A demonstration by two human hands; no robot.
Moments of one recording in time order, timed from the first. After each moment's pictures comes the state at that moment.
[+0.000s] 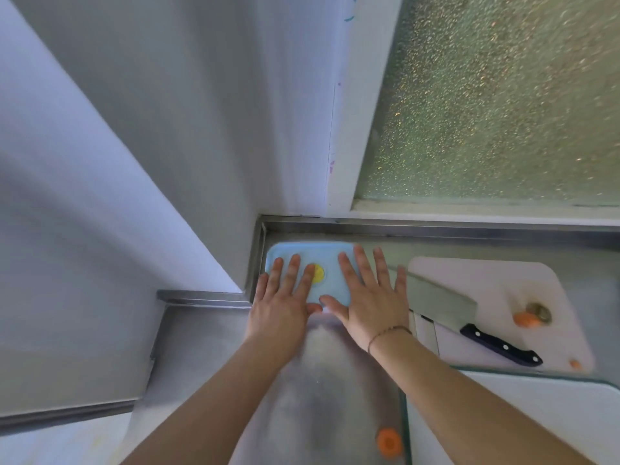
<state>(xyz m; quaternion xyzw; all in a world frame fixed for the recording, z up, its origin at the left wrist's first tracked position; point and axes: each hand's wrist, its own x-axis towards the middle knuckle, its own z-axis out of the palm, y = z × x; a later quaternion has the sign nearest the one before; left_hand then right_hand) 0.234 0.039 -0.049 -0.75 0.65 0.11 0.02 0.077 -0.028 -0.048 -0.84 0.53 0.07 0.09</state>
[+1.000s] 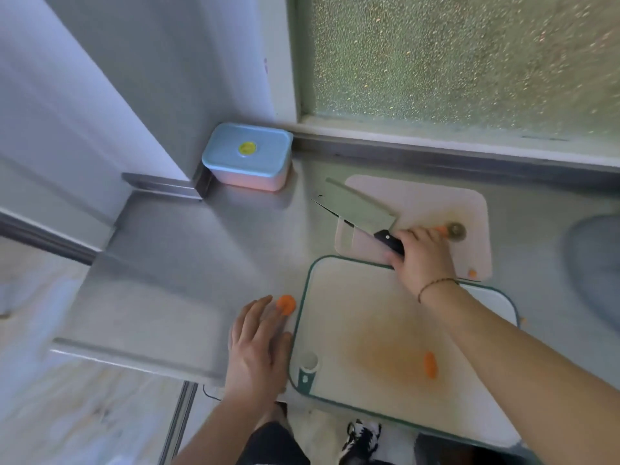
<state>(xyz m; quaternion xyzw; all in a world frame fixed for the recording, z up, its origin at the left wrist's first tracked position) 0.007 0.234 -0.099 -0.78 0.52 0.07 -0.34 -0.173 -0.036 -0.073 -0.86 0.50 -0.01 0.08</state>
